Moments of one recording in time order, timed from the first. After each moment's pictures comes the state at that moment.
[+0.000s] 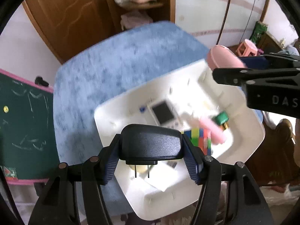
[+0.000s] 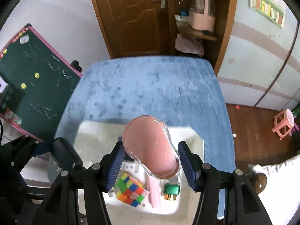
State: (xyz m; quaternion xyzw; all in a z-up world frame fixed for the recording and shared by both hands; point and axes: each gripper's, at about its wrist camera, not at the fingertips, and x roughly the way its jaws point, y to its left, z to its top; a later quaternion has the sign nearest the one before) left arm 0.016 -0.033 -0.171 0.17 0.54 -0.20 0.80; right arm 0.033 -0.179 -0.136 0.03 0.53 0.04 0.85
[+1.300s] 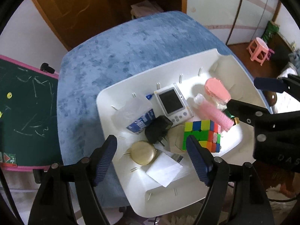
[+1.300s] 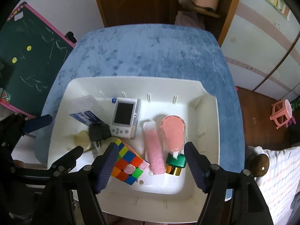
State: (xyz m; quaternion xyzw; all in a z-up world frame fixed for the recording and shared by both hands) left arm 0.012 -0.030 -0.180 0.16 0.56 -0.16 0.79; right arm 0.000 -0.162 -0.189 0.01 0.59 0.03 0.81
